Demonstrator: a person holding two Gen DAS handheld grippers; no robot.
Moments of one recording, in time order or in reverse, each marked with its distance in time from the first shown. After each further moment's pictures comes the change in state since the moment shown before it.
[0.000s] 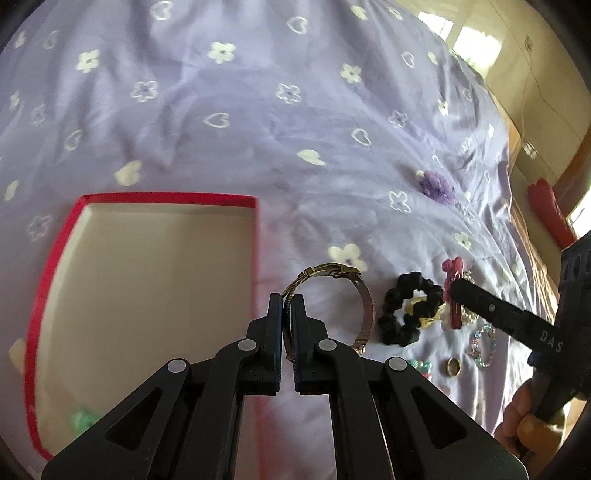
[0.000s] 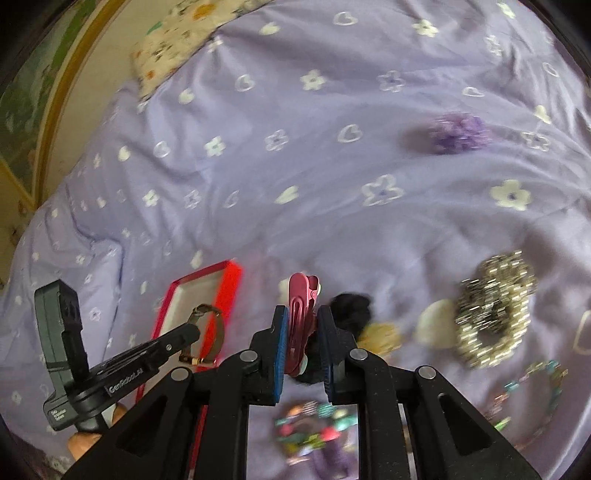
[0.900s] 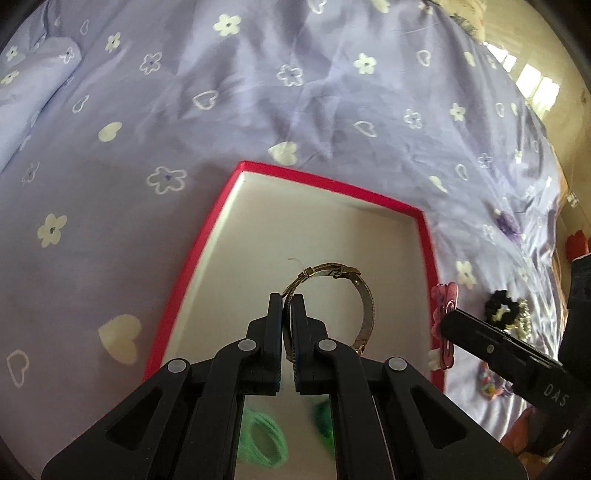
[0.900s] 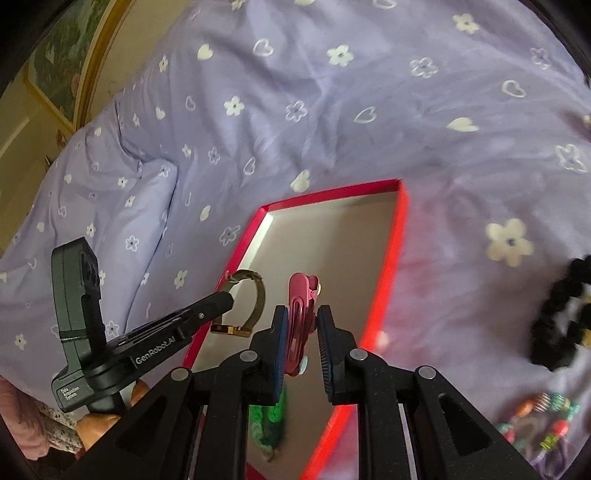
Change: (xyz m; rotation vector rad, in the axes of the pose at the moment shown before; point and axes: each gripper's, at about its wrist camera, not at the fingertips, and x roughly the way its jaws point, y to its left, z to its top) left arm -0.023 0.138 -0.024 -0.180 -0.011 0.149; right arm 0.099 0.130 -0.045 -0.174 0.194 0.147
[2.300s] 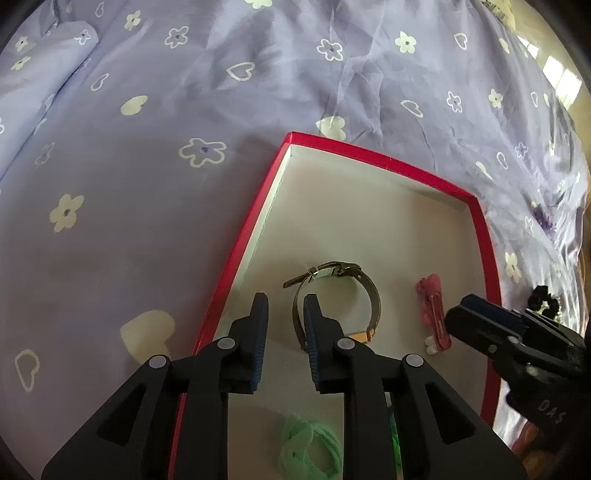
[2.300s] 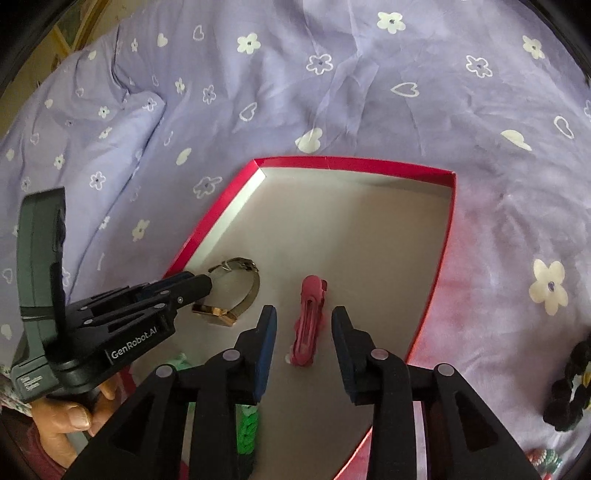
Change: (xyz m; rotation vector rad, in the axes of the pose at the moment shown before) left arm 0.018 0.026 -0.004 -0.020 0.059 0.100; right arm 0.046 0.021 0.004 -0.176 0.116 -0.132
